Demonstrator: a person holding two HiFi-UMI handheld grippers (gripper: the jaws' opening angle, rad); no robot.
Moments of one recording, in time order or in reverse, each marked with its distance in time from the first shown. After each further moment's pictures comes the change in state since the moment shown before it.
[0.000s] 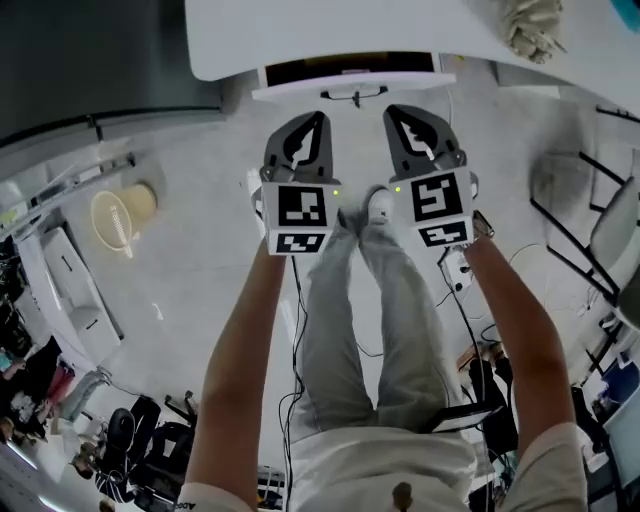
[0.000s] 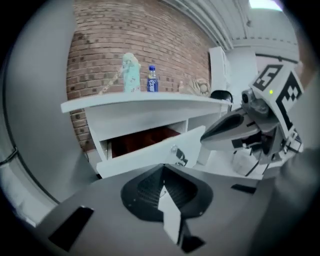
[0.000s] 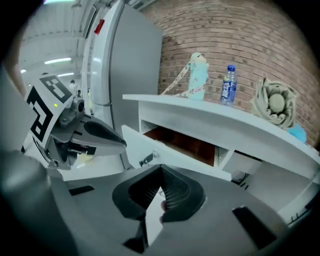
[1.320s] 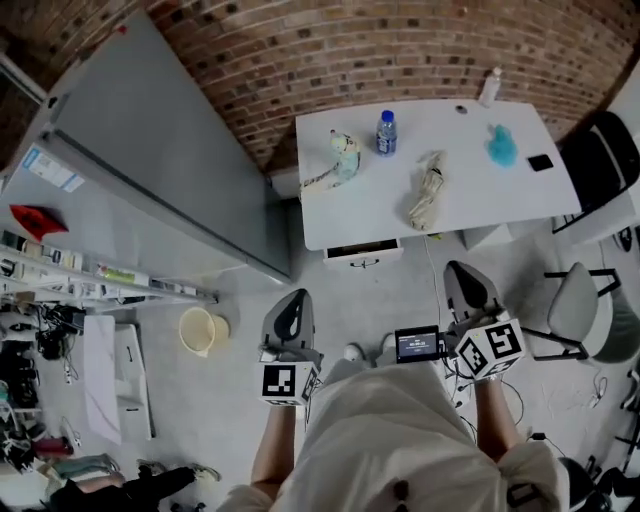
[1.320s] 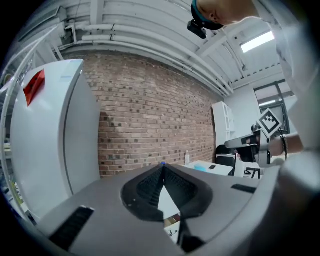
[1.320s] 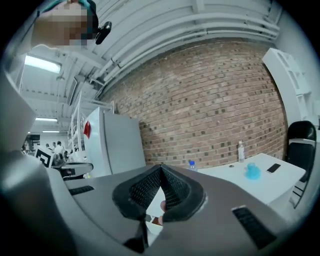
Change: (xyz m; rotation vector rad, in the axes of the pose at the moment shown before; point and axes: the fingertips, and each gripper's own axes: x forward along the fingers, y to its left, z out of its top) left arm -0.405 0.011 0.343 -0.081 -0.478 0.141; right arm -0.429 -0.064 0.307 0.337 -0.526 -0.093
